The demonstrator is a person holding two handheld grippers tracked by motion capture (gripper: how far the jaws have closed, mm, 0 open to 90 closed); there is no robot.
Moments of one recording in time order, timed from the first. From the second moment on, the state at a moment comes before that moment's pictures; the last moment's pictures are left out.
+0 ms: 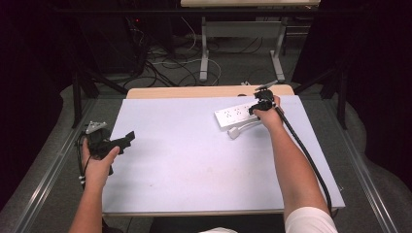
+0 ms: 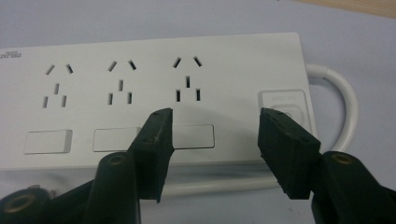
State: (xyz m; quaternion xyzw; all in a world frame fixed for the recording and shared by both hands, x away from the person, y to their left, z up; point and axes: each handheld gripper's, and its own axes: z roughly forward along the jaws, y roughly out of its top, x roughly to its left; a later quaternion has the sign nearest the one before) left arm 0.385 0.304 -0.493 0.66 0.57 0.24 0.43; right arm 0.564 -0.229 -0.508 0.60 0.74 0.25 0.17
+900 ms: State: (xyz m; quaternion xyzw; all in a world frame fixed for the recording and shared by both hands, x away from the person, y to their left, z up) left arm 0.382 0.303 -0.492 0.66 0.57 0.24 0.43; right arm 0.552 -0.233 -0.488 0.58 0.74 0.26 0.19
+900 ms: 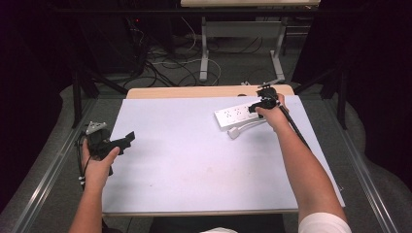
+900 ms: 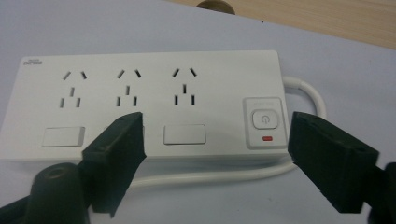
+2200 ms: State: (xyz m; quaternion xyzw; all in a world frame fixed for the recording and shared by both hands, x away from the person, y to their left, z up) left arm 0.379 0.298 -0.489 0.66 0.55 0.24 0.44; right arm 0.489 -0.214 -0.438 0.48 0.79 0.31 0.22
